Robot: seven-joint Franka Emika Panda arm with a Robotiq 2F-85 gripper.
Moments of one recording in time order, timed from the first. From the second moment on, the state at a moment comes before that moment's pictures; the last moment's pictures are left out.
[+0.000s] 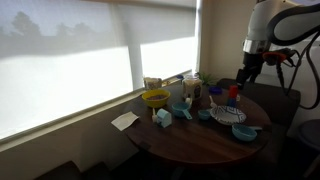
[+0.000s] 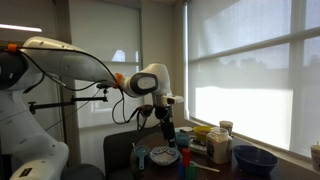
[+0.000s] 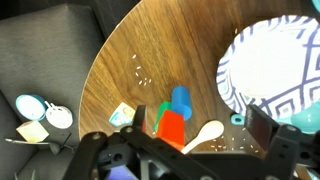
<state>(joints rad) -0.09 -0.42 -0.02 -2.32 -0.17 2.01 0.22</state>
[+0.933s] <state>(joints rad) -0.15 -0.32 -0.04 -2.33 -0.19 2.24 0.28</state>
